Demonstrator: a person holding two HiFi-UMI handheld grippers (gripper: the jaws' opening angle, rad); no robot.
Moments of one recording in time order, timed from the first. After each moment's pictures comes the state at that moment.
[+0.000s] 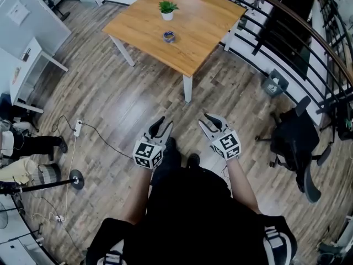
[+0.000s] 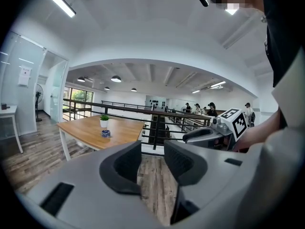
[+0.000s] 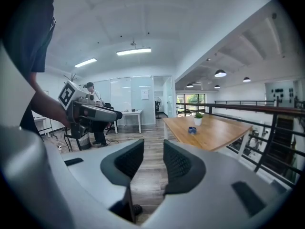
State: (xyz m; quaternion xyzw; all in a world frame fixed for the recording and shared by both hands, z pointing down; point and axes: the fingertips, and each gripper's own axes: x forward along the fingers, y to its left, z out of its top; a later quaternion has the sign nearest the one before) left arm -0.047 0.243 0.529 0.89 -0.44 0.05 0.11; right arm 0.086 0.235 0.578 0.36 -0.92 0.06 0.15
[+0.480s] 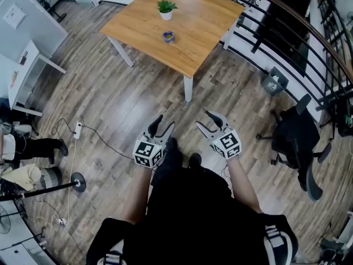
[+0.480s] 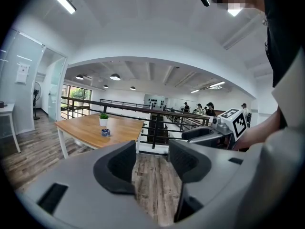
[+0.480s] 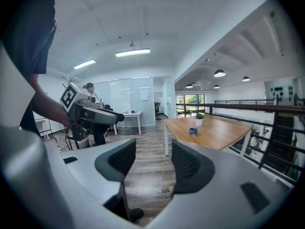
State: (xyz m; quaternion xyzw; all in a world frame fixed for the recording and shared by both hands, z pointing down) left arm -0.061 0.226 0.534 0.89 -0.43 0.05 0.12; right arm 0.070 0.223 0.581 0.36 -0.92 0.06 0.14
